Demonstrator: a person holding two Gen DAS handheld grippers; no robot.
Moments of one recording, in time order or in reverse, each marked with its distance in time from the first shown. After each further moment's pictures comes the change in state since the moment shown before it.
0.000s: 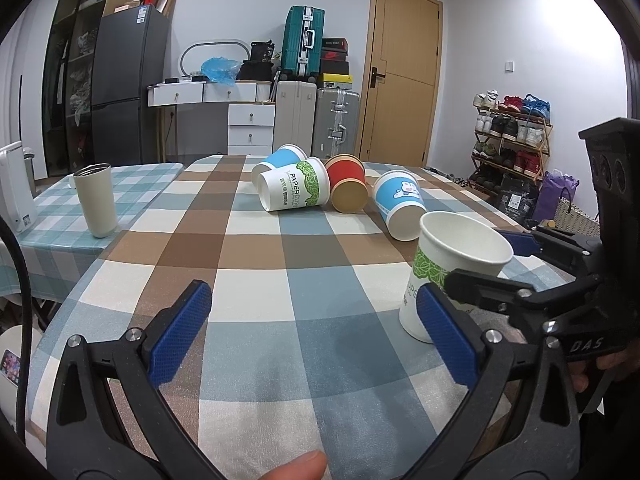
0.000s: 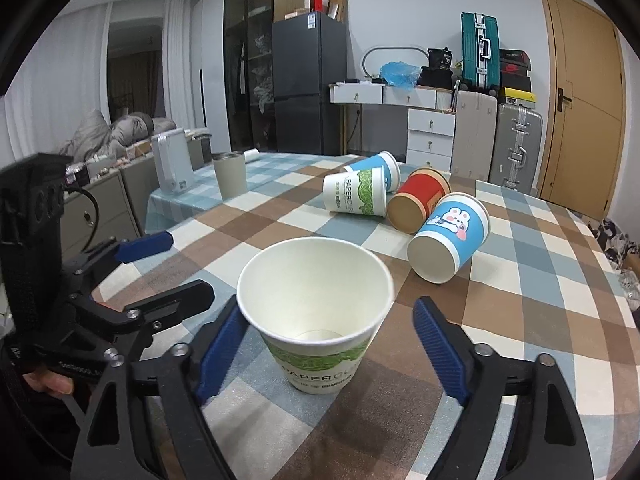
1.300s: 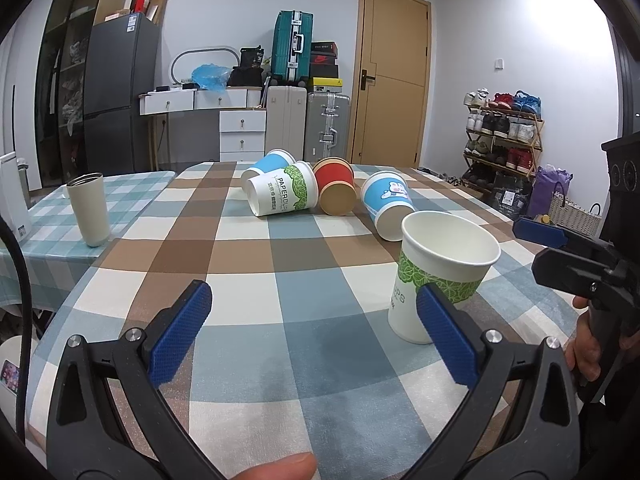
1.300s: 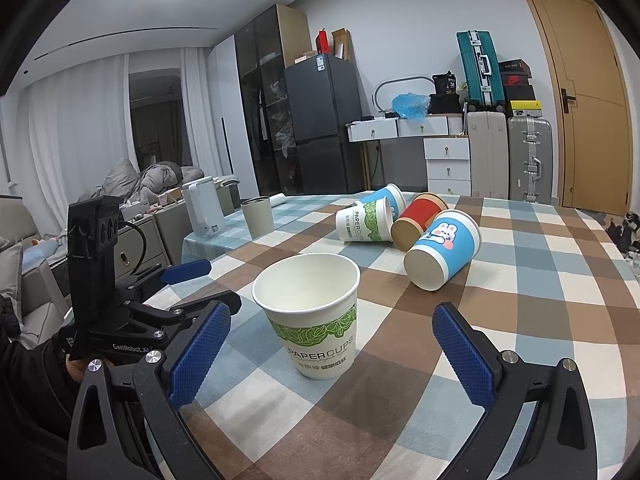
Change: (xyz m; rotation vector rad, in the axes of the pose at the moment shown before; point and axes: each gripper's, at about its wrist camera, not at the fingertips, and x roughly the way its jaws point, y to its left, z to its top) left arm 0.005 -0.015 0.002 0.029 -0.024 -0.023; right arm -0.040 -0.027 -0.023 0.070 -0.136 0.125
